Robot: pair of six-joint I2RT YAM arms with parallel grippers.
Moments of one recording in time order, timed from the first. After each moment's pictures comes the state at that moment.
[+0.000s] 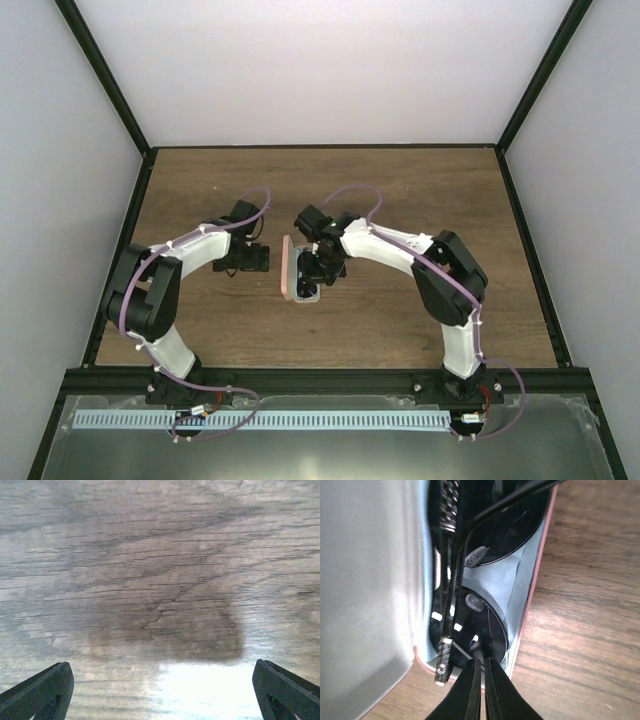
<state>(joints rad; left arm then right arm) -0.37 1.70 0.99 -0.64 -0.11 -0.35 0.83 1.97 1.44 -0.82 -0.21 0.70</state>
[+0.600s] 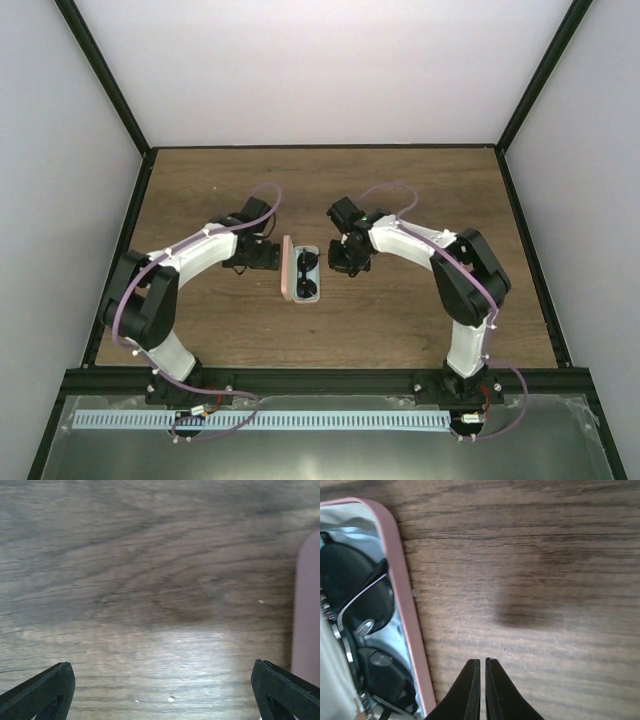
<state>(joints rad) -0.44 1.64 1.05 -0.70 -0.11 -0.37 0.66 1.83 1.26 -0.72 -0.16 0.74</state>
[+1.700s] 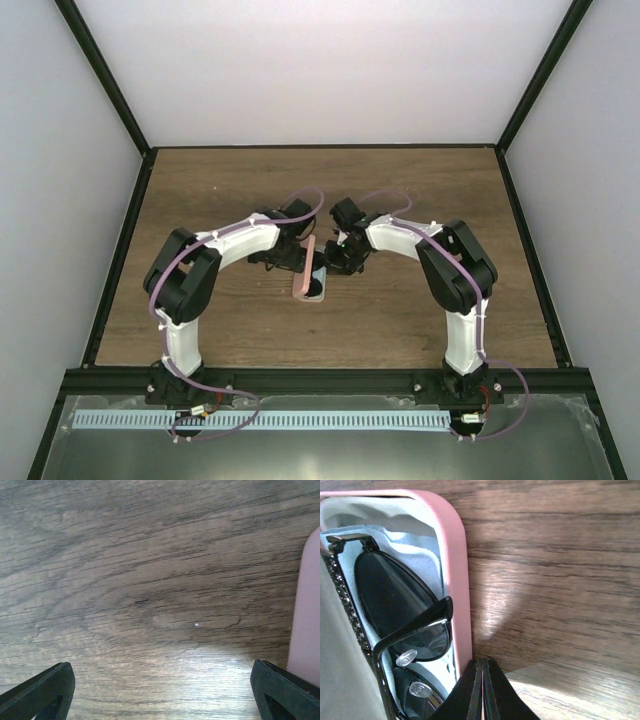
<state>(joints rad) -0.64 1.91 1.30 -0.85 -0.24 -0.45 0.63 1.97 1.27 -0.58 -0.36 0.72</state>
